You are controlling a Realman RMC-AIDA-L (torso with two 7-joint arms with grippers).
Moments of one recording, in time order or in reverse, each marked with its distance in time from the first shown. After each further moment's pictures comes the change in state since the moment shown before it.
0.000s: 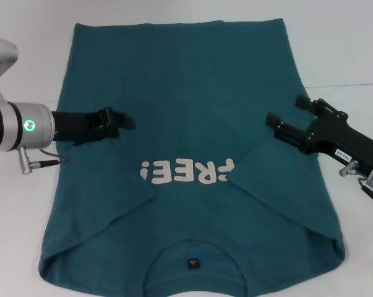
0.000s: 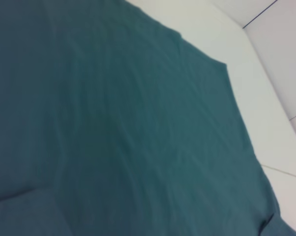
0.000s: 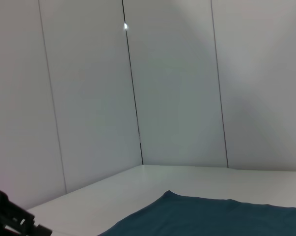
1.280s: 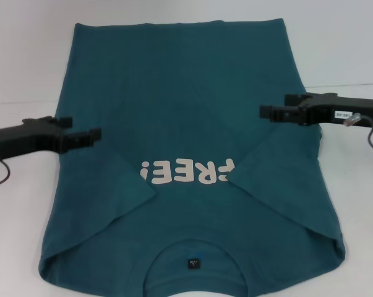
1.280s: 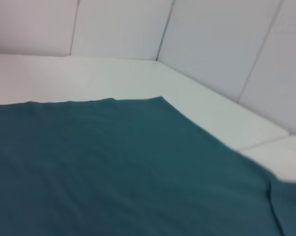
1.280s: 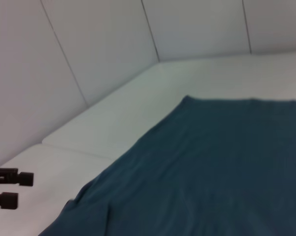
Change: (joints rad) left arm 0.172 0.090 -0.027 0.068 -0.322 0.079 0.924; right arm 0.104 -0.035 -0.029 -0.489 -0.645 0.006 0.979
